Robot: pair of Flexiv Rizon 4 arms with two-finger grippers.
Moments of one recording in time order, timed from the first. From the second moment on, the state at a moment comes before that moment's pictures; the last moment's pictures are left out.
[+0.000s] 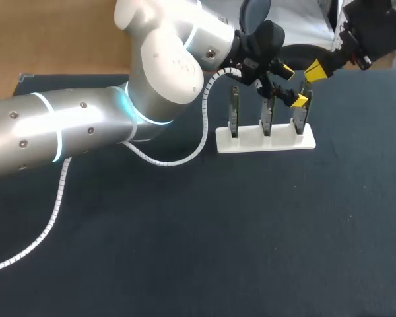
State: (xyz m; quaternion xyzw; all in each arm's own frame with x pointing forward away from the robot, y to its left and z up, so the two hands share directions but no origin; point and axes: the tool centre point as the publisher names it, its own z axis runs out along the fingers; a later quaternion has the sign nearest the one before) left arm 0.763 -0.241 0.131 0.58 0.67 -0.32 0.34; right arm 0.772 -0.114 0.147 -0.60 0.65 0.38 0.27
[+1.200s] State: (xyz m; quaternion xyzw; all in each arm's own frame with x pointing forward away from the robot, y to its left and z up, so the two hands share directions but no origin) left arm 0.763 -0.241 0.131 0.58 0.67 -0.32 0.34; right arm 0.776 -0.112 0.142 -0.59 0.65 0.39 0.28
